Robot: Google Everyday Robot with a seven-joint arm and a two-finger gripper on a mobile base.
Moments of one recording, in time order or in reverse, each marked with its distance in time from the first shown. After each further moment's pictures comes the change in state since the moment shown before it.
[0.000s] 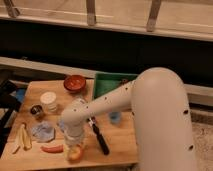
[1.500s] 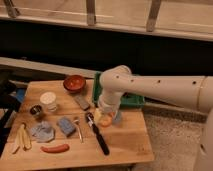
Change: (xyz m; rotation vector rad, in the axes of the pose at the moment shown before) arm 0.058 -0.156 -0.187 0.061 -0.213 0.292
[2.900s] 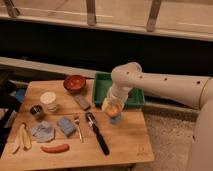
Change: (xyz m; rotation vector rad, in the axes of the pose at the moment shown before) arm -0.057 -0.048 0.005 0.006 -0.116 0.187
